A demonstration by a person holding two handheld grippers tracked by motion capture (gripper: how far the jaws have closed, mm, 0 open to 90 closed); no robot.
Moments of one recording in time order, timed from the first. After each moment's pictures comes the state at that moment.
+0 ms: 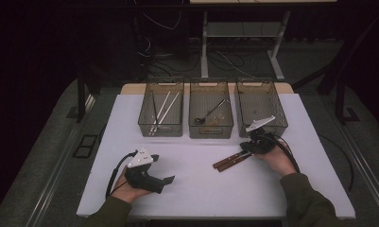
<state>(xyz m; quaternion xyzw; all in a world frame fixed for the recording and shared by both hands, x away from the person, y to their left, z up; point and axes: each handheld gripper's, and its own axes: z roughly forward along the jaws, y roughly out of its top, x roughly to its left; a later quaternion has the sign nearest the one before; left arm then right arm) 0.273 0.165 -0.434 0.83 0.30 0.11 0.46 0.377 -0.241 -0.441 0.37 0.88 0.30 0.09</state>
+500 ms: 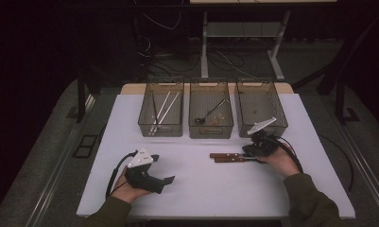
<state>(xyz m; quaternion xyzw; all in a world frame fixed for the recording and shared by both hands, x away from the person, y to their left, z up) 0.272 0.165 -0.434 0.83 0.30 0.11 0.46 0.368 -0.245 -0.438 0.36 0.89 0.28 0.08</state>
